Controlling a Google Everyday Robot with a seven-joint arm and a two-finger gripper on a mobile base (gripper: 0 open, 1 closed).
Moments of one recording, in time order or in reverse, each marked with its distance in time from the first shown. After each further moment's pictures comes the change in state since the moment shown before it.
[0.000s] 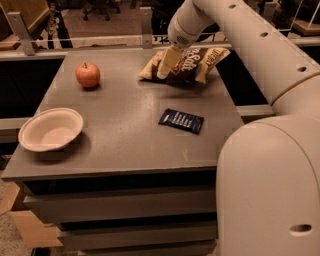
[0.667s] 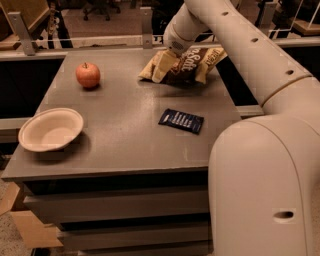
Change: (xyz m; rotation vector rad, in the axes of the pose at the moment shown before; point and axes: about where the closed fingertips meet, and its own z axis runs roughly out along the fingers) arm 0.000 0.008 0.027 -0.047 -0.019 0.051
